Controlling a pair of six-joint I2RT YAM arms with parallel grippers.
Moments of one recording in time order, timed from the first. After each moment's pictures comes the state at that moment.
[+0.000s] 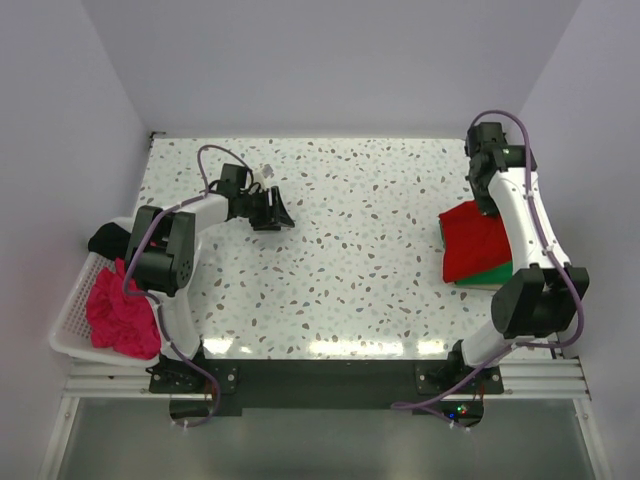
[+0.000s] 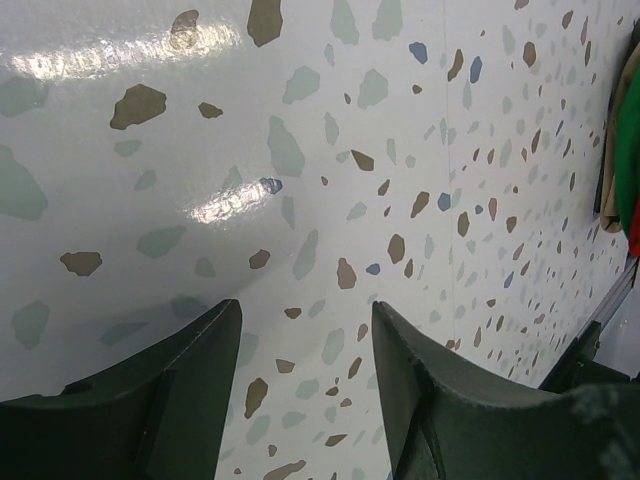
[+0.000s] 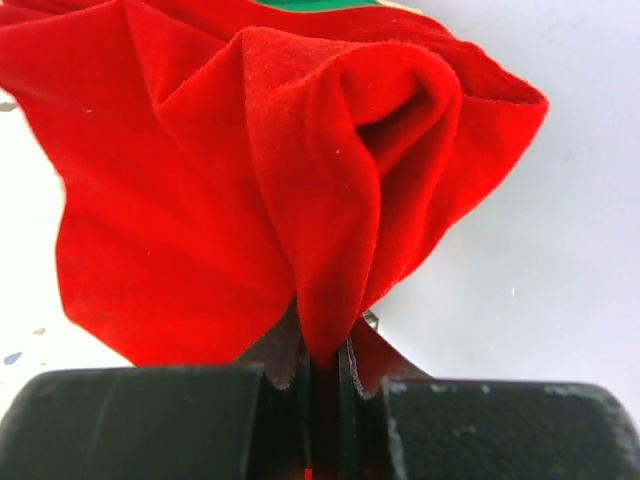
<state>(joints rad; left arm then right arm) -0.19 1.94 1.20 -0.19 0.60 -0.36 0.02 1.59 1.62 -1.22 0.53 -0.19</state>
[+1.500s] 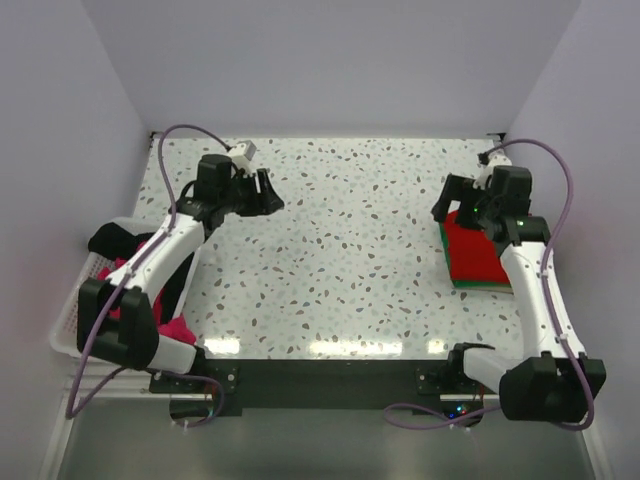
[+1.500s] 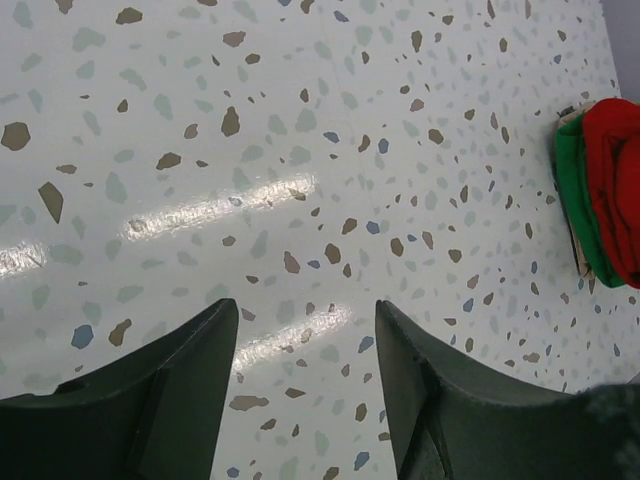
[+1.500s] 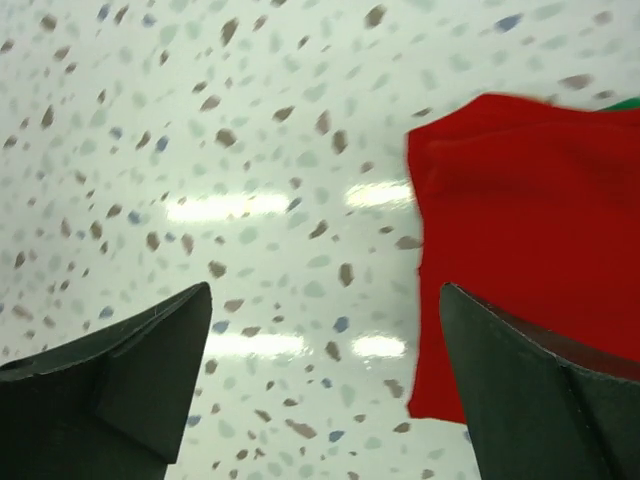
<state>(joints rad) -0.25 1.46 1.09 -0.24 0.34 -0.36 -0.06 1.13 1.13 -0.66 -0.11 0.19</state>
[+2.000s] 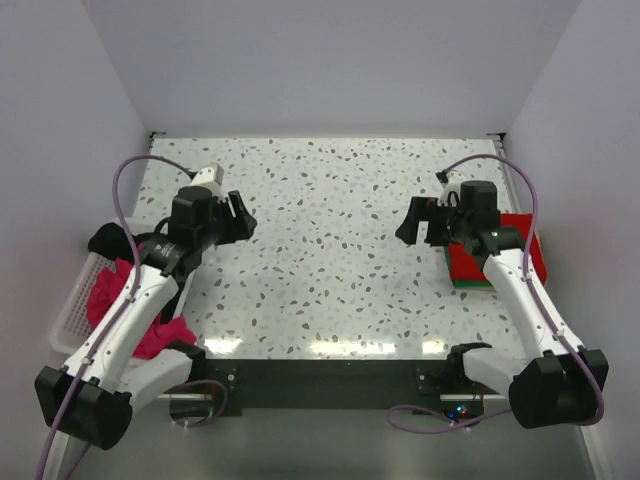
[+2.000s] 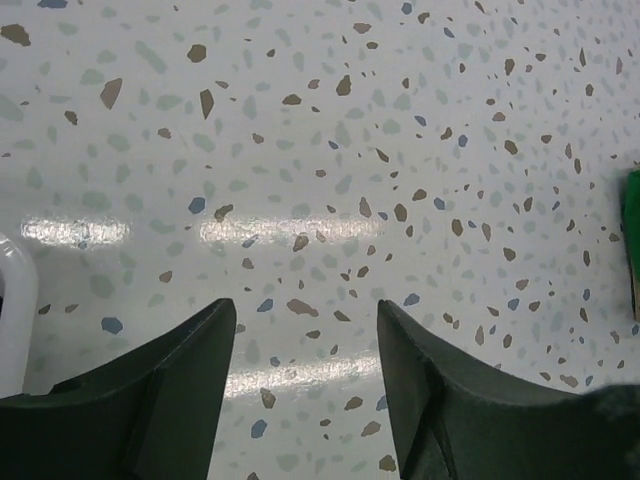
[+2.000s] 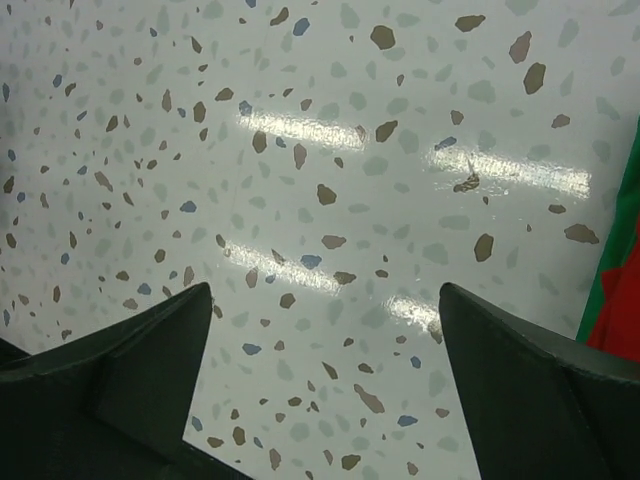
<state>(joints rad) -0.32 1.02 0.93 -0.47 -0.01 -0.45 0.12 1.12 0.95 -0.57 -0.32 0.21</state>
